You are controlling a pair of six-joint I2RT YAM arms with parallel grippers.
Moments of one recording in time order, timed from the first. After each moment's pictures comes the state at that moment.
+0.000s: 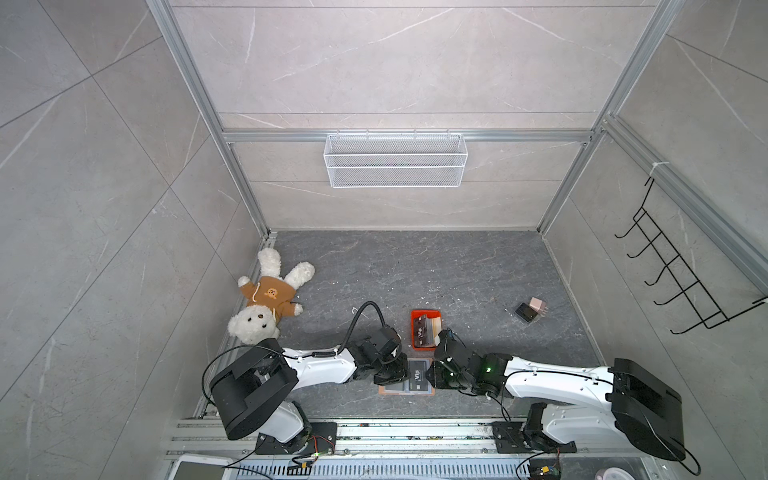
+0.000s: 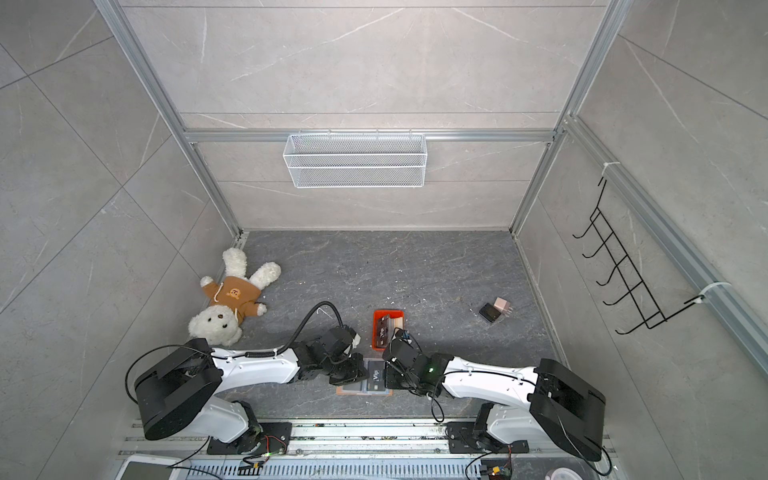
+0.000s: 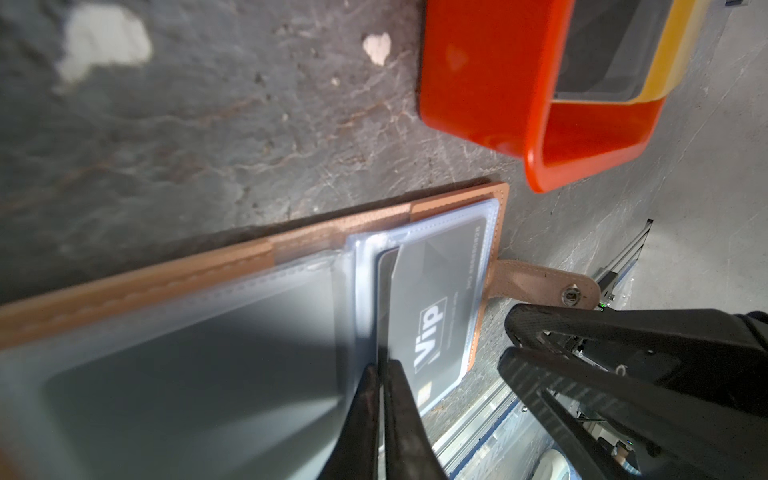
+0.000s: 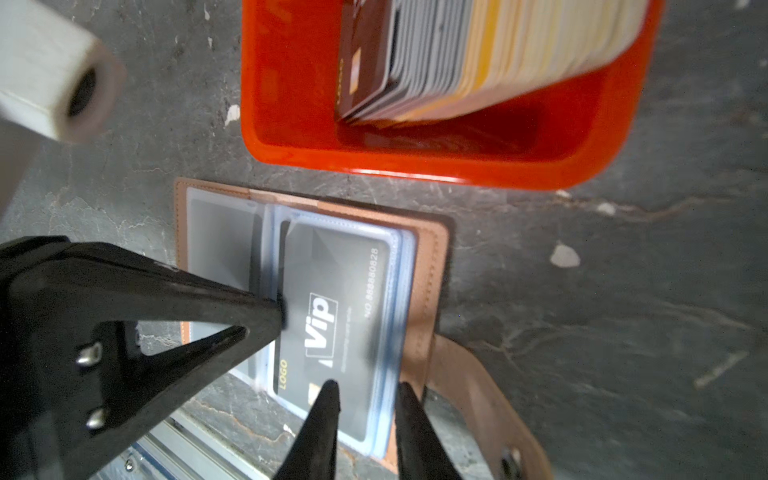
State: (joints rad) left arm -0.96 1.50 0.59 -0.07 0.35 -1.01; right arm 1.04 1.28 0.55 -0.26 -0.01 0.99
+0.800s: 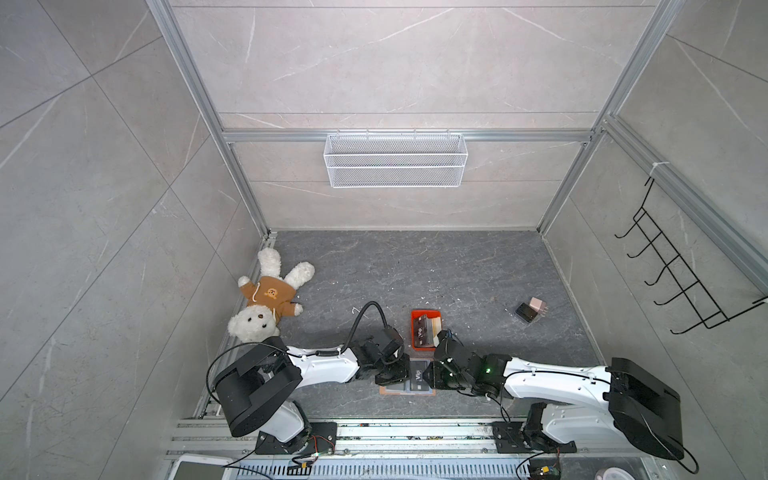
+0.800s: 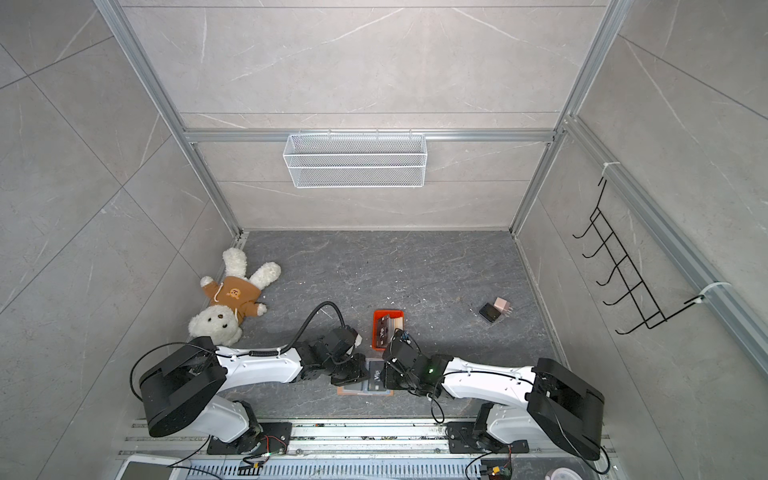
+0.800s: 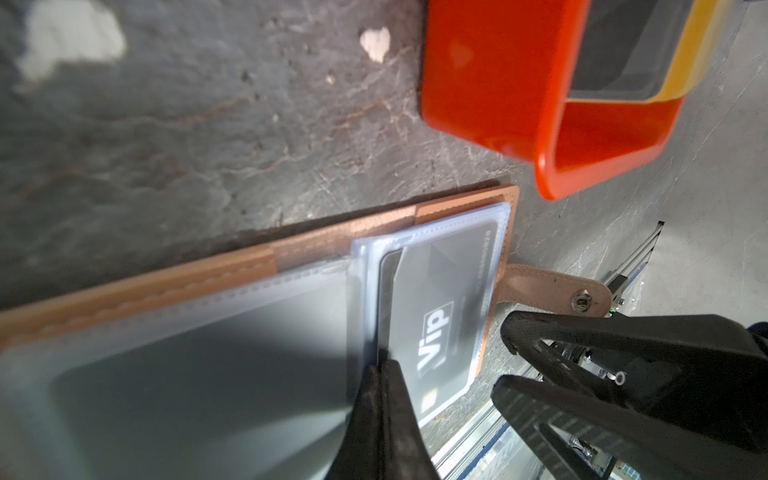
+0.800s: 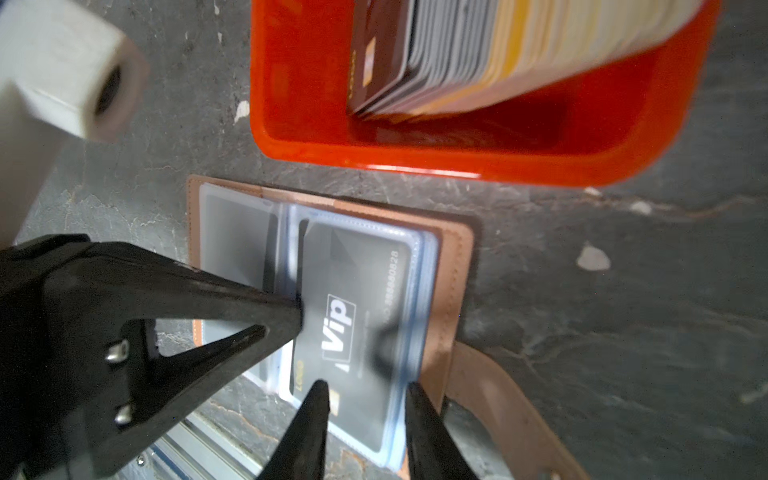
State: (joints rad) left arm -0.97 1.51 0.60 -0.07 0.32 -1.02; right arm 1.04 1.29 0.53 -0.21 -0.03 0.99
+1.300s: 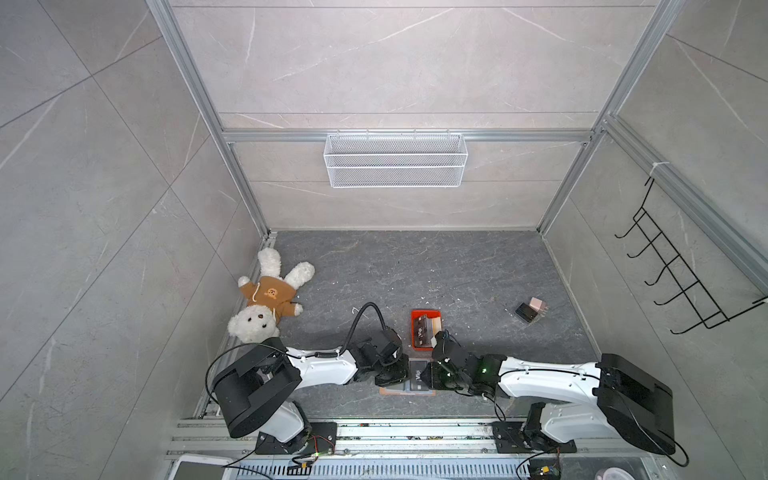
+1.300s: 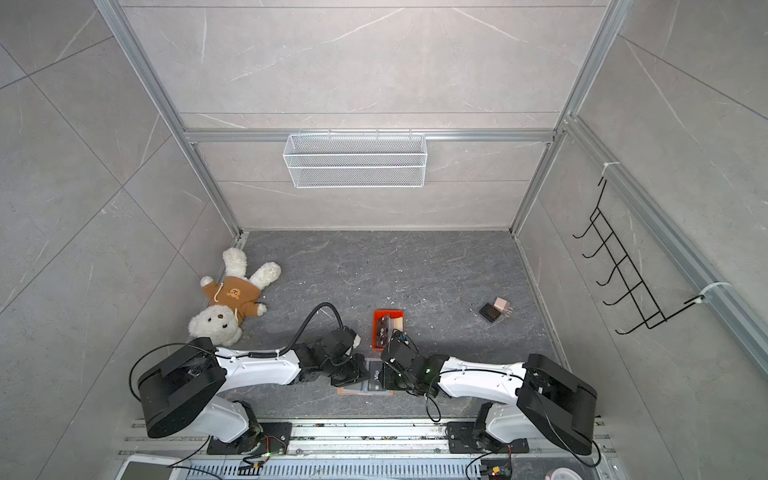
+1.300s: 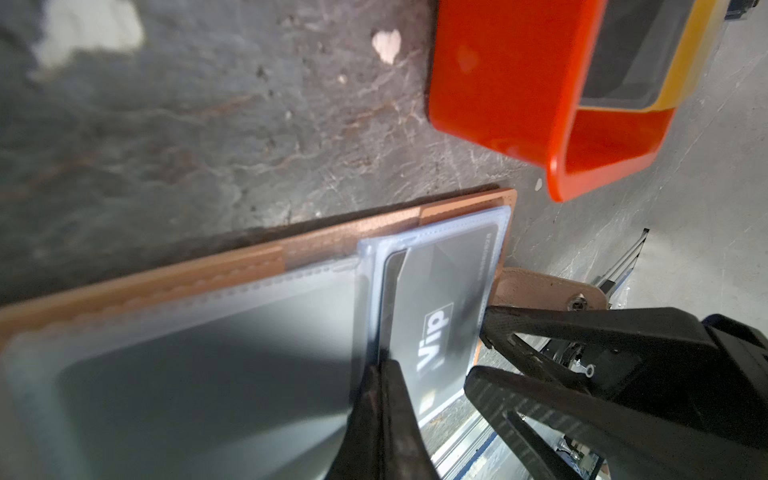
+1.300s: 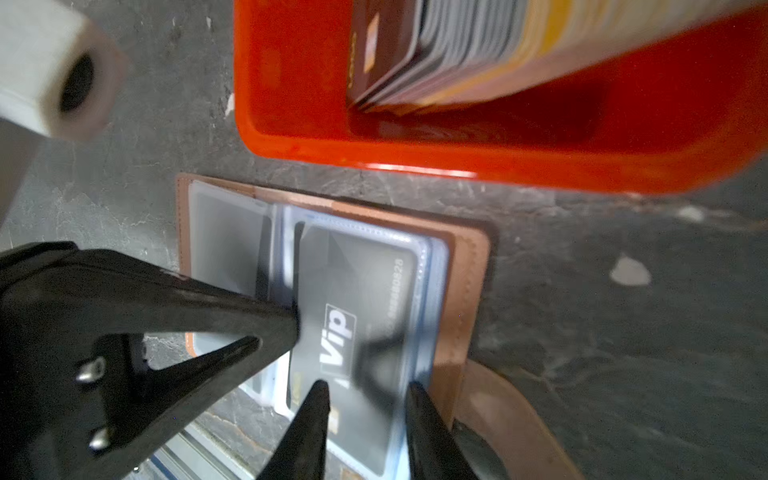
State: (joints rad) left arm -0.97 1.50 0.56 -0.02 0.32 -1.05; right arm 1.04 1.34 0.53 -0.17 -0.04 1.00
